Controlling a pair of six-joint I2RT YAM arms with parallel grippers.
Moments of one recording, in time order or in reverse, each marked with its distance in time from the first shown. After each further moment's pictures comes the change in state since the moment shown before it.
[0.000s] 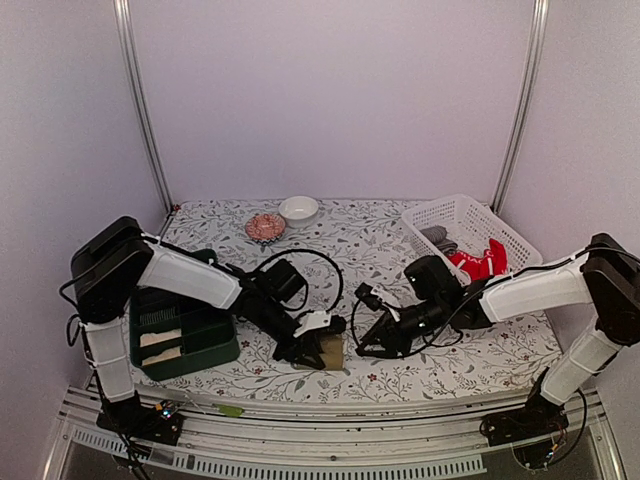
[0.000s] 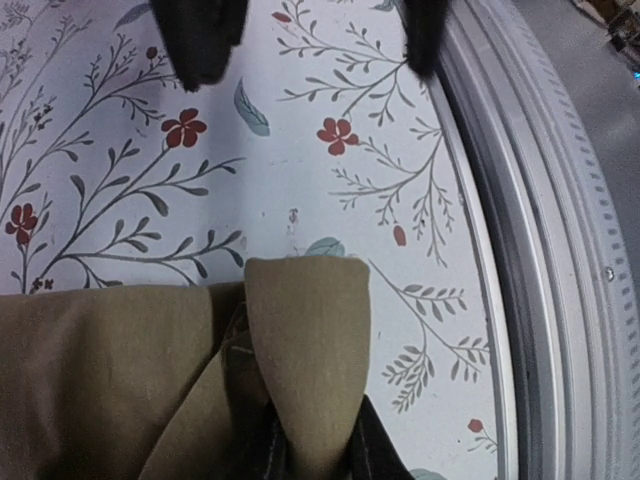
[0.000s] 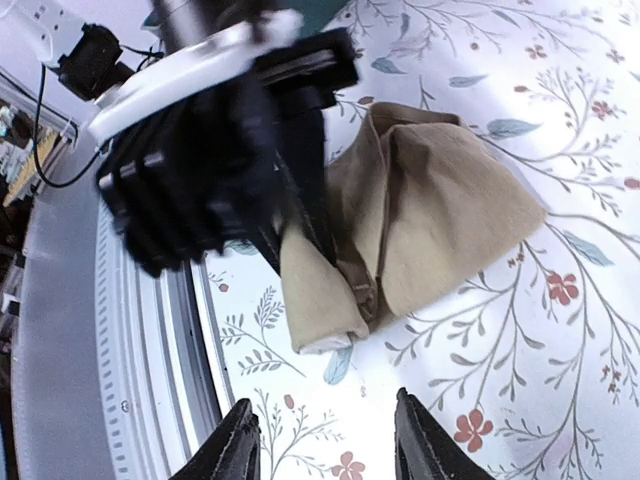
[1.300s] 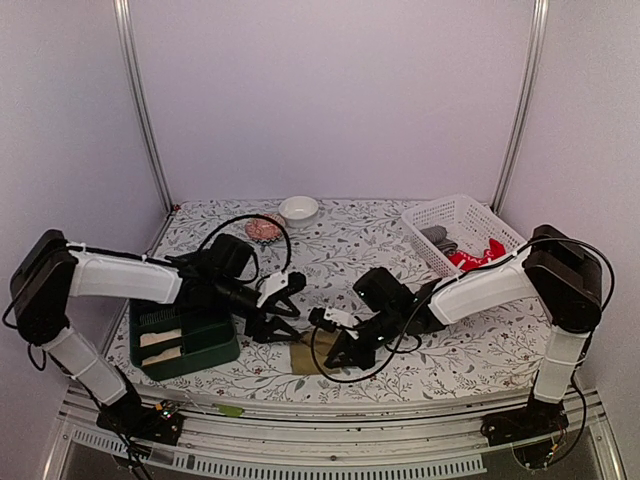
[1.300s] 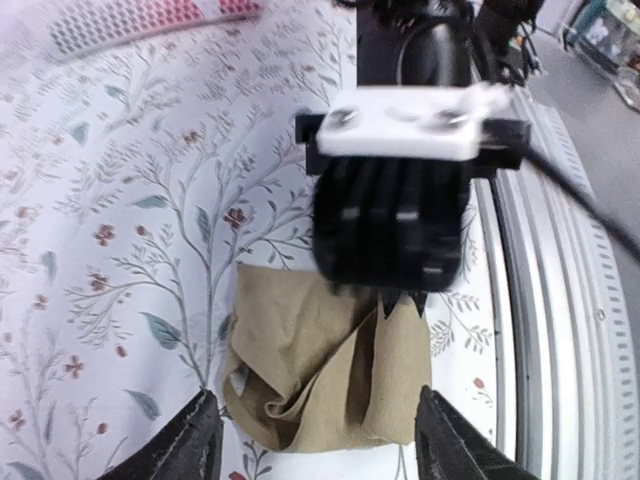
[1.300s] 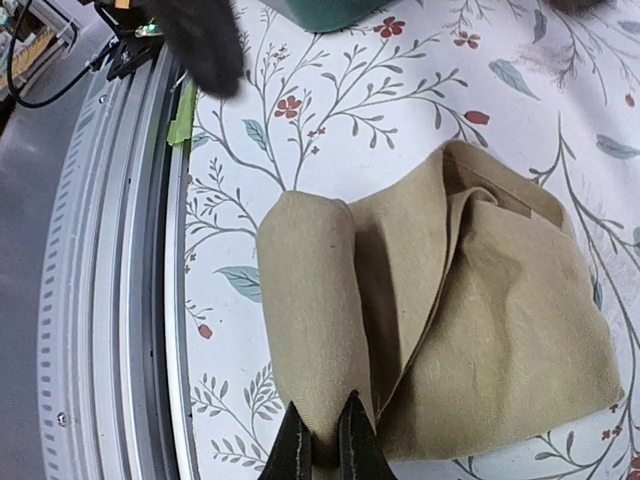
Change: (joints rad) left arm 0.167 -0.281 -0.159 0.113 0.057 -0.128; right arm 0.173 0.275 0.235 -0.036 0.104 -0.245
